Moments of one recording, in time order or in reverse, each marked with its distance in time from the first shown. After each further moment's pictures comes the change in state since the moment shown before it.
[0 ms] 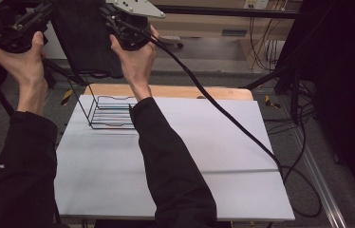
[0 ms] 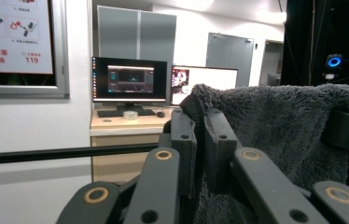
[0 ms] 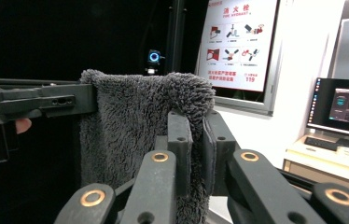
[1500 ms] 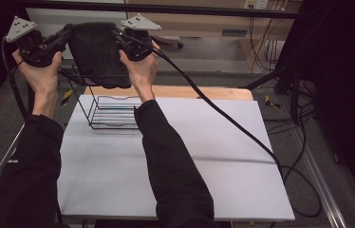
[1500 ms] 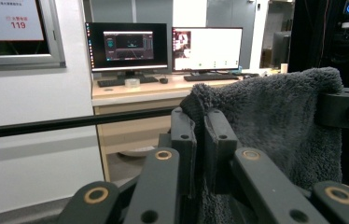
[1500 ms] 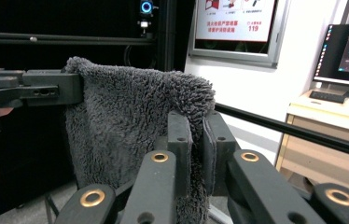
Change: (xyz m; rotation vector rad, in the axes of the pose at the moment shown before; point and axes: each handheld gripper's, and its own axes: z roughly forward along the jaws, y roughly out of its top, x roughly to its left) left arm 0.027 -0.071 0.028 0.135 -0.022 0.052; right arm -0.028 -0.070 0.031 0.166 0.005 0.041
